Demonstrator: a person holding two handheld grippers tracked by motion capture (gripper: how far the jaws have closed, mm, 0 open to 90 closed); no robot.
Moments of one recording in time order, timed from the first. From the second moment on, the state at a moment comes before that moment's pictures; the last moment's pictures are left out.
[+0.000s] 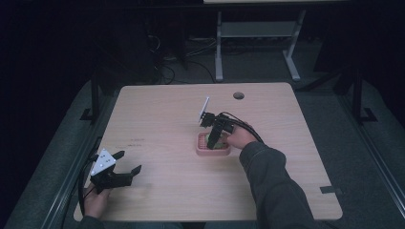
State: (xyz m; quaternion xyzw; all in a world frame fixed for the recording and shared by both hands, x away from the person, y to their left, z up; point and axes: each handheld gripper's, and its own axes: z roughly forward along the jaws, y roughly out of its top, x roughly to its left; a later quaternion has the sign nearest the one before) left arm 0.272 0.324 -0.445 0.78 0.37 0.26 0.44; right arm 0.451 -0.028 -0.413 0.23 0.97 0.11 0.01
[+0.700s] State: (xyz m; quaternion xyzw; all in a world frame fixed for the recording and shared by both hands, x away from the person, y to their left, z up) left arm 0.272 0.323 -0.445 0.78 0.36 0.26 0.44; right arm 0.444 -0.046 -0.393 0.24 0.96 0.15 0.01
